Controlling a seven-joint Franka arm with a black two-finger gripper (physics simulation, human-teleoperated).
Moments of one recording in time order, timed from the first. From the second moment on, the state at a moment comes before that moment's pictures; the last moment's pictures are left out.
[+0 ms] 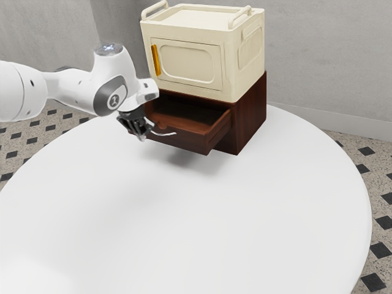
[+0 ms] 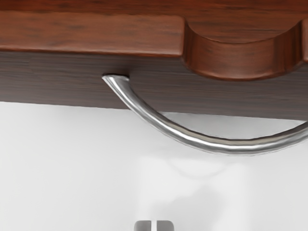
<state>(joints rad) 0.10 0.33 -0.03 -1.76 0.13 2.33 -0.05</state>
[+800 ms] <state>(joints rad) 0.07 0.50 -0.03 -1.52 0.13 2.29 -0.05</state>
